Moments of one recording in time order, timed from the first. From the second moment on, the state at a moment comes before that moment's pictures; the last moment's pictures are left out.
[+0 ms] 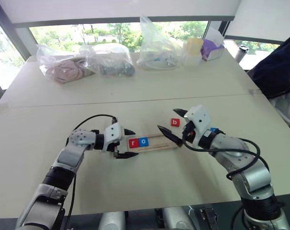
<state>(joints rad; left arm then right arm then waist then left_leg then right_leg) -0.41 0.51 -0.21 0.23 -0.10 0.01 -1.19 -0.22 -0.46 0.07 -0.51 0.30 0.64 0.46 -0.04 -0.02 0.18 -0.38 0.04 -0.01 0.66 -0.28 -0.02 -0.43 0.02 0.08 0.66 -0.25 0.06</state>
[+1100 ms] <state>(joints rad) -0.08 0.77 -0.02 -0.08 -0.33 0.26 -1.12 -0.38 -0.17 0.17 -0.21 0.12 0.91 0.15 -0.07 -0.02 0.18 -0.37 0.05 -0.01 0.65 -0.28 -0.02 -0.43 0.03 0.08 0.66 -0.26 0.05</state>
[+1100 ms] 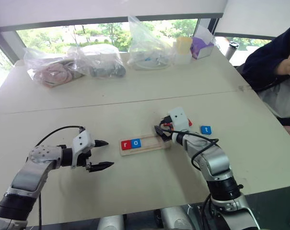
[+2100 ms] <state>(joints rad) -0.09 0.73 -0.05 -0.10 -0.34 0.26 -1.14 -0.17 -0.28 -0.09 -0.89 0.22 1.60 0.20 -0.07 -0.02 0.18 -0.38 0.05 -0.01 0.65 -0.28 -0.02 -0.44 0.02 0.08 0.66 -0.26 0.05</state>
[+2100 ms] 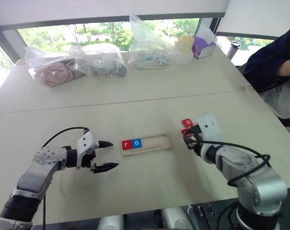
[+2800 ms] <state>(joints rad) -0.05 0.76 -0.05 -0.25 -0.39 0.38 -1.12 -0.19 -0.61 -0.11 -0.75 0.32 1.38 0.47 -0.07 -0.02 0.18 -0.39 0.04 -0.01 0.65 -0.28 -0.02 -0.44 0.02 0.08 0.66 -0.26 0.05</state>
